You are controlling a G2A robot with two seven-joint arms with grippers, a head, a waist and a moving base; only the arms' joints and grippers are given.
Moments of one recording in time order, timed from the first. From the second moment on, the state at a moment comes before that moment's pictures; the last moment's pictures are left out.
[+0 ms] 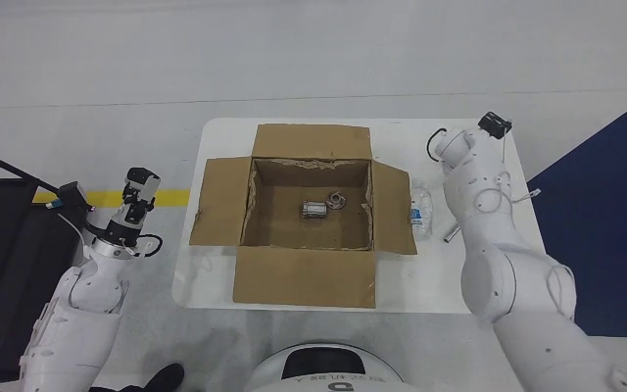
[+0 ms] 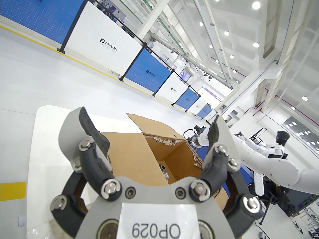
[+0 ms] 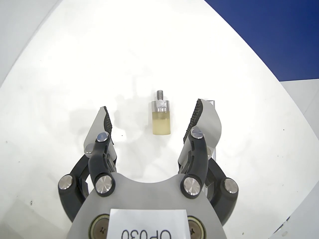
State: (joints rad) left arm 1.66 -0.99 -1.62 -1.50 0.25 -0.78 0.08; right arm -0.56 -1.46 1.71 -0.41 -1.44 0.72 0.56
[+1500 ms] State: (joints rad) left arm 1.66 -0.99 -1.62 -1.50 0.25 -0.78 0.08; right arm -0.59 -1.36 1.85 -0.41 -1.06 0.28 0.45
